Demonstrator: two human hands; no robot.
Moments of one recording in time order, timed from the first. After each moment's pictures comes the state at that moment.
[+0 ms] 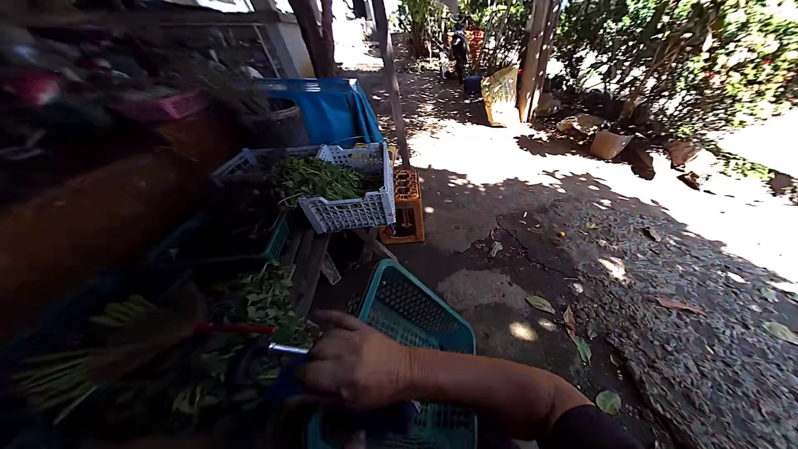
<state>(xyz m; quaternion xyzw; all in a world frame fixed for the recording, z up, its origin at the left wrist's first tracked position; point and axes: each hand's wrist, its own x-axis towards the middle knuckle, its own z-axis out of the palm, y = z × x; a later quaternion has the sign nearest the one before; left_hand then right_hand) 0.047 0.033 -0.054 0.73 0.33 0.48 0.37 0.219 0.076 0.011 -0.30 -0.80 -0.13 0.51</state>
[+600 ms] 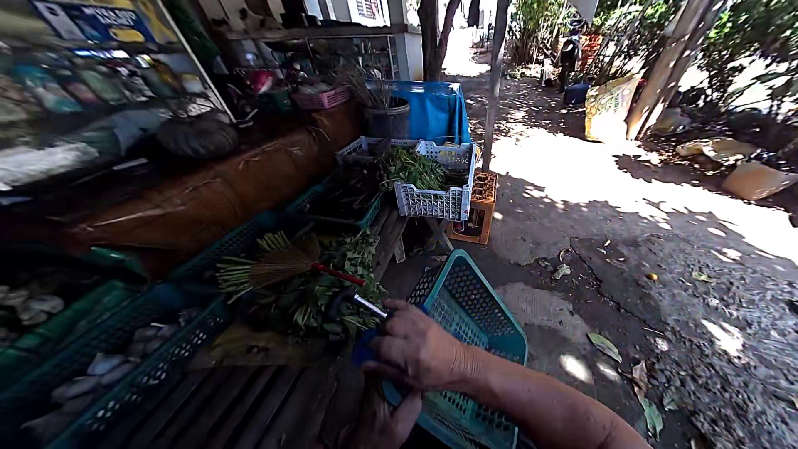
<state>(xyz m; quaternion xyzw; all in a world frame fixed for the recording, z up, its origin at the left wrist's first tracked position) 0.047 0.038 -0.061 0.71 0.34 0.51 0.35 0.197 0.079 0.002 -0.25 -0.82 -0.08 0.50</state>
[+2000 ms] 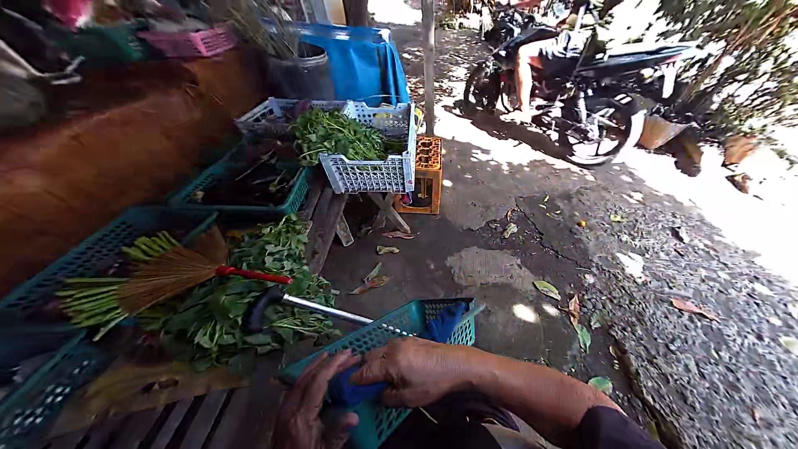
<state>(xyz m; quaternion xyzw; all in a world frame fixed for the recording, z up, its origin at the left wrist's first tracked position) 0.023 0.061 -0.076 0.86 0.29 0.39 0.18 0.255 0.024 -0.027 -0.32 -0.84 0.33 0.30</state>
